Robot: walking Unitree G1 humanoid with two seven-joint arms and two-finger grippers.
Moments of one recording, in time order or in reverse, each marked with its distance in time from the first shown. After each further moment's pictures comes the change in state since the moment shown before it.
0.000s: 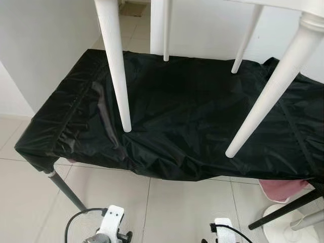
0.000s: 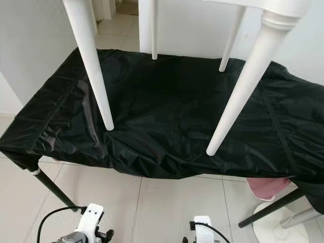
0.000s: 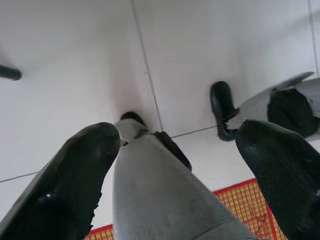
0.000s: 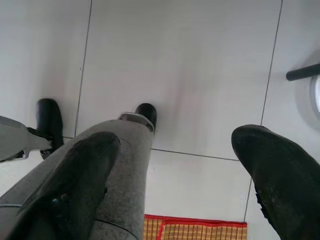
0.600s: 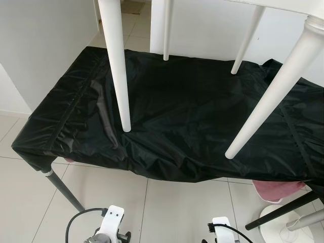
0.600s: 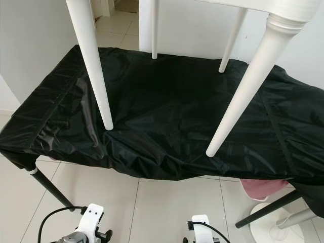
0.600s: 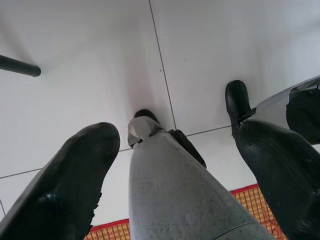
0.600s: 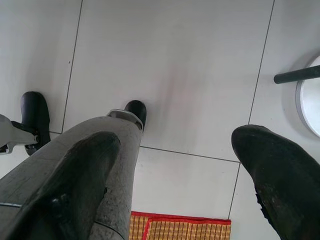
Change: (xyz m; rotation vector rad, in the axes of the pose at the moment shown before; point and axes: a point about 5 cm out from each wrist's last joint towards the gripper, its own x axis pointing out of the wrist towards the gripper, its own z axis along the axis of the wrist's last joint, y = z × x) left arm 0.000 0.003 -0.001 0.011 0.015 0.070; right arm 0.001 0.000 0.001 -0.048 0.011 -0.019
